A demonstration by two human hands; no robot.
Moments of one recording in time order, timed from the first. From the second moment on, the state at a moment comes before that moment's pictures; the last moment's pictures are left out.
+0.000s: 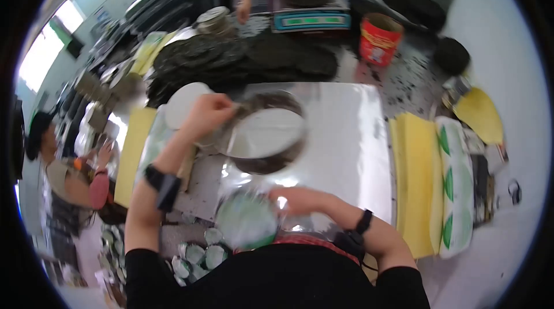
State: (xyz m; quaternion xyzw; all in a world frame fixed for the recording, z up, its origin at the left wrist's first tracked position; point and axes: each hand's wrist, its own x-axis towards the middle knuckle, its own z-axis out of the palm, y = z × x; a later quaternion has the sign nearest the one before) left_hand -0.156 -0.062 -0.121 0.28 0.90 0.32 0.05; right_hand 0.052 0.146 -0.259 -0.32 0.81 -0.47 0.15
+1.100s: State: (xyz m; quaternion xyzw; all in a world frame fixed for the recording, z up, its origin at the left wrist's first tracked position) left_hand -0.052 -0.173 -0.250 0.65 0.70 0.25 0.16; right_hand 0.083 0.297 -0.178 0.07 0.98 -0.16 -0.10
